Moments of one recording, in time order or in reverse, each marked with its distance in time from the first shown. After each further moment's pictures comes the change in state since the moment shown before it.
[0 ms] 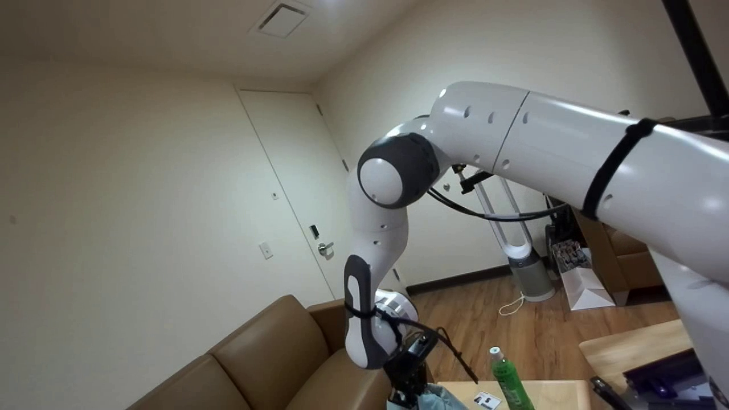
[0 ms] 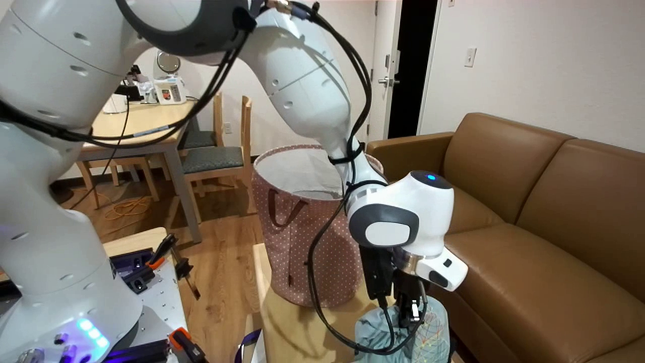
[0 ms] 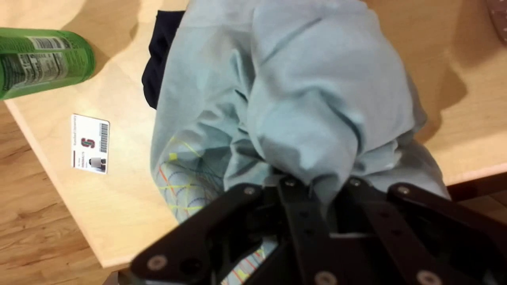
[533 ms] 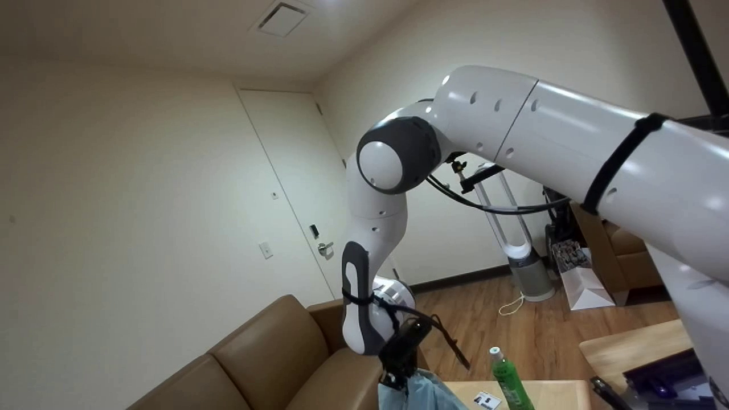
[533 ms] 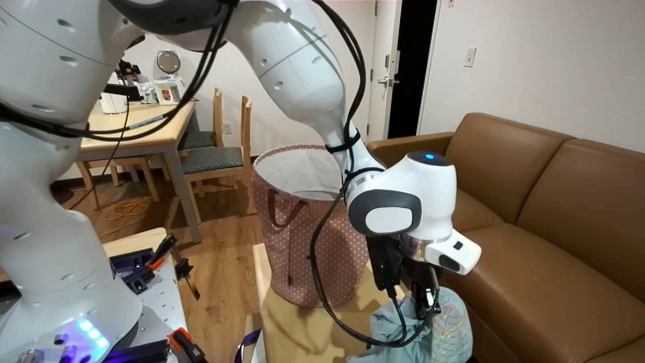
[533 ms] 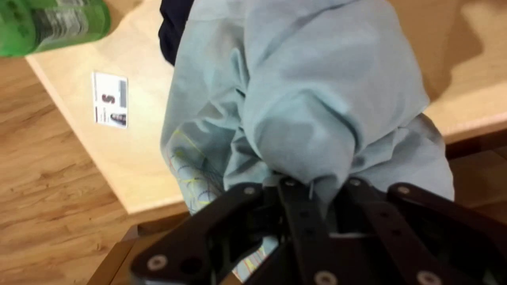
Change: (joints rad) arm 0.026 -0.072 -0.042 -0.040 -0.011 0.081 0.017
